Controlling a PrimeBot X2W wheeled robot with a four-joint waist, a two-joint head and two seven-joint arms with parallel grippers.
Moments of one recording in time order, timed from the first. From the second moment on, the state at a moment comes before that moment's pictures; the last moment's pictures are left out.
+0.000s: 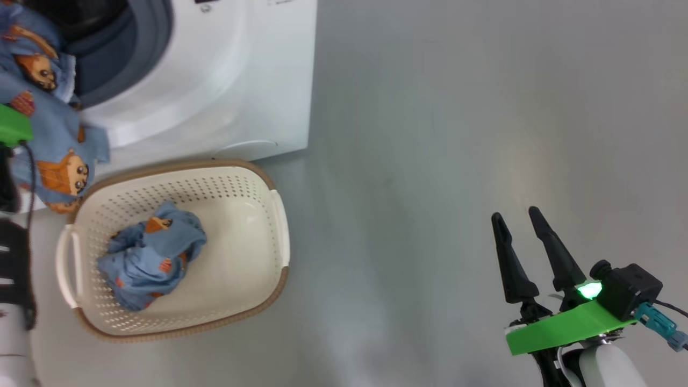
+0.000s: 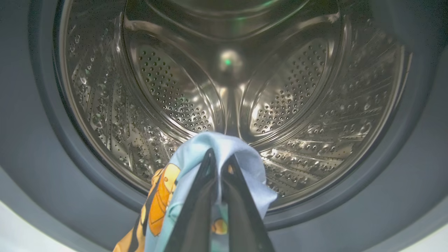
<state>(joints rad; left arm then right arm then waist) -0.95 0.23 0.16 0.73 -0.30 -0.13 -0.26 -0.14 -0.09 0.09 0.08 0.40 0.13 -0.26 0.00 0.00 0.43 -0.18</state>
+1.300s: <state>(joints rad) -1.13 0.29 0.29 0.73 -0.14 -0.13 -0.26 -0.21 -0.06 0.13 0.06 0.40 0.13 -0.26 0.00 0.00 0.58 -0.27</state>
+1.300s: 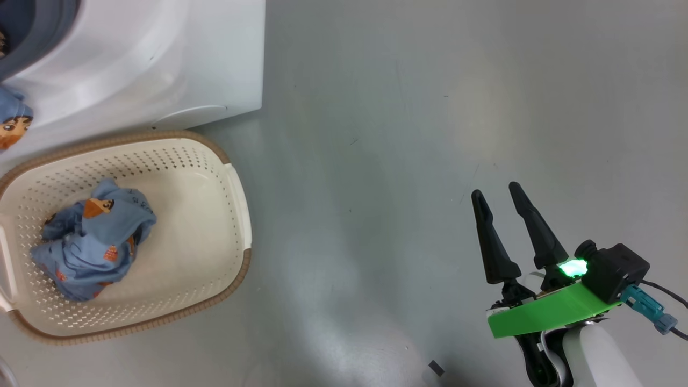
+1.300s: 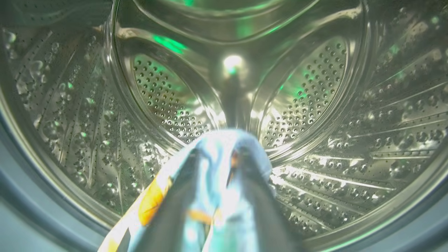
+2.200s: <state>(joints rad) -0.90 0.19 0.25 0.65 -0.15 -0.13 -0.26 -0.23 -0.07 0.11 0.06 0.40 0.13 -0.26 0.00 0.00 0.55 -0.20</state>
